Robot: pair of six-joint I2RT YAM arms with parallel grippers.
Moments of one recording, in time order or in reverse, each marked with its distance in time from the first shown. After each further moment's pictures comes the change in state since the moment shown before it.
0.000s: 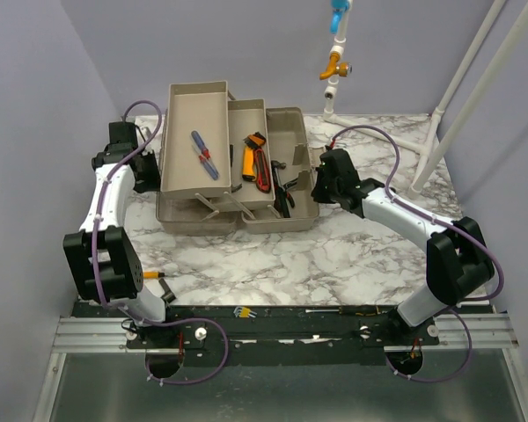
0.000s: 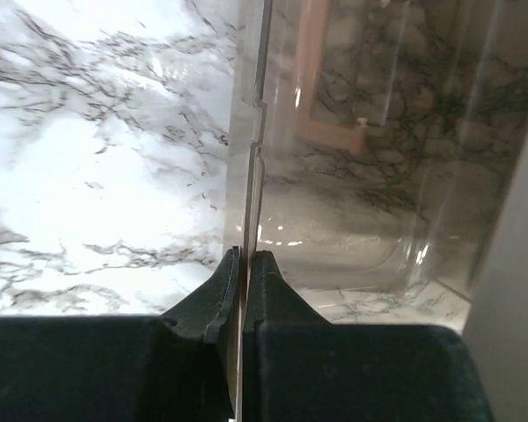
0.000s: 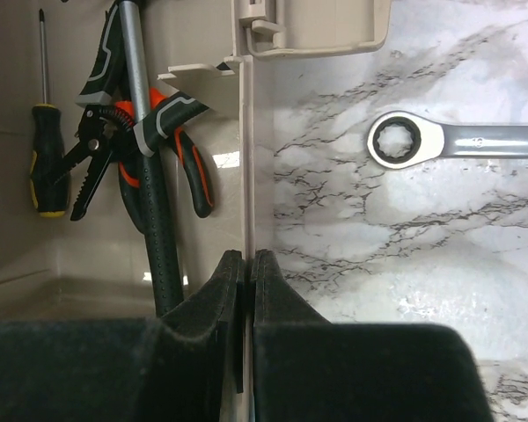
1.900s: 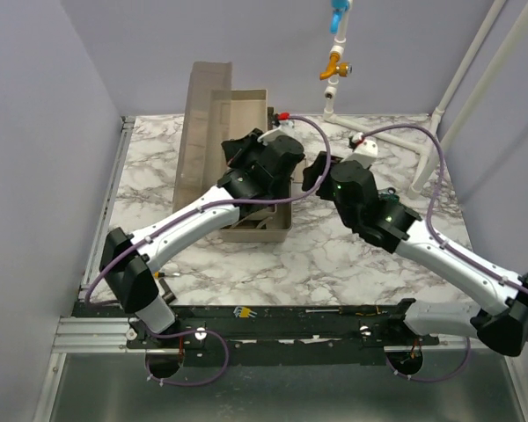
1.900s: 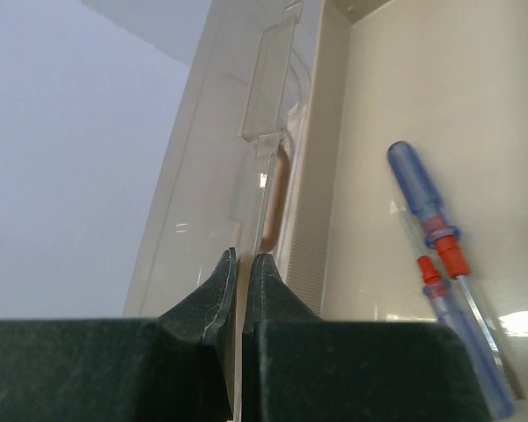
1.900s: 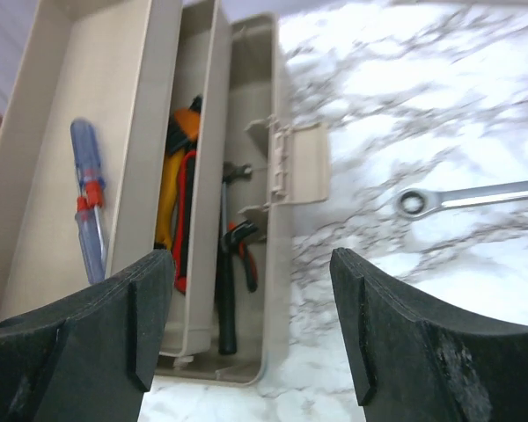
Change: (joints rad) left arm -1.036 -0.032 0.143 0.386 -1.415 0.477; right arm 0.308 -0.351 0.053 -0.039 0.444 0.139
